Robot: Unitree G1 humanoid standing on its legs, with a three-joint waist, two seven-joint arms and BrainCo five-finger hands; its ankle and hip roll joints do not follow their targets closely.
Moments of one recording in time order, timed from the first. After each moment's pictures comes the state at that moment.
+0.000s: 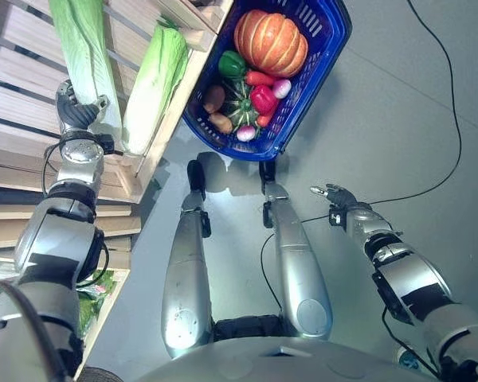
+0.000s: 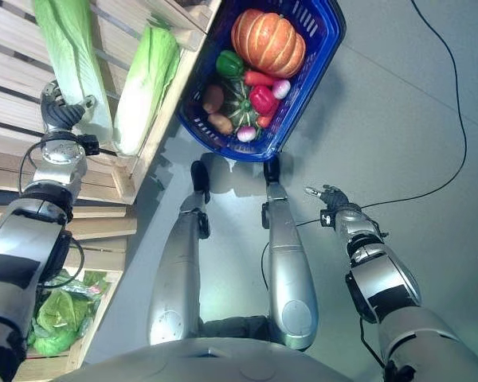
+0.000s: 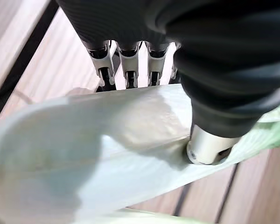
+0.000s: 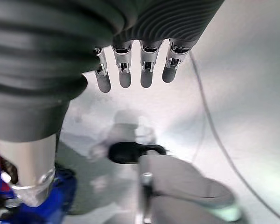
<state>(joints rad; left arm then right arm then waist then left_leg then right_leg) -0.87 0.65 -0.28 1.15 -0.44 -0.32 0.35 -0.65 -0.38 0.32 1.25 0.54 0.00 -0.04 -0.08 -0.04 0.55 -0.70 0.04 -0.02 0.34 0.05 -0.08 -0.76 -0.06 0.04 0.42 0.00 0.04</state>
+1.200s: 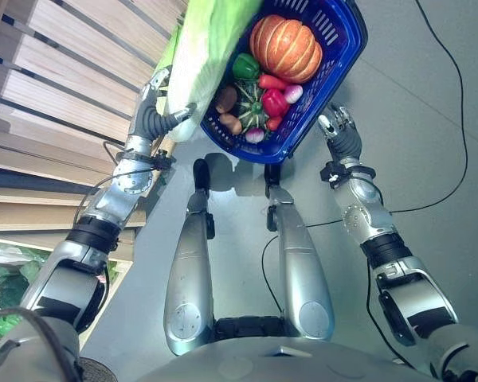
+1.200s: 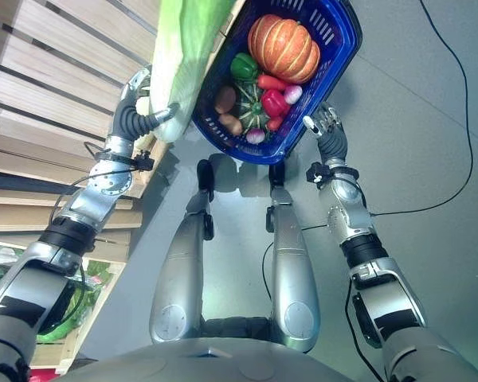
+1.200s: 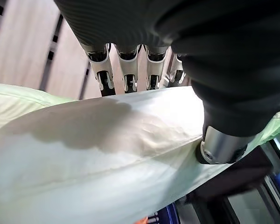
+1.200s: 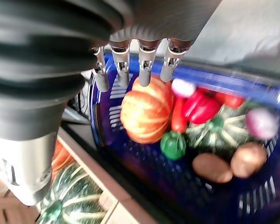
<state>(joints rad) -0.59 0.65 -0.40 0.41 0.08 -0.44 0.37 -0.49 -0.39 0.24 0.40 0.74 -0.21 -0.11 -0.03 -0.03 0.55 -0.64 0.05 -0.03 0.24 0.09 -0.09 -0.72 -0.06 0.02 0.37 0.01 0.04</state>
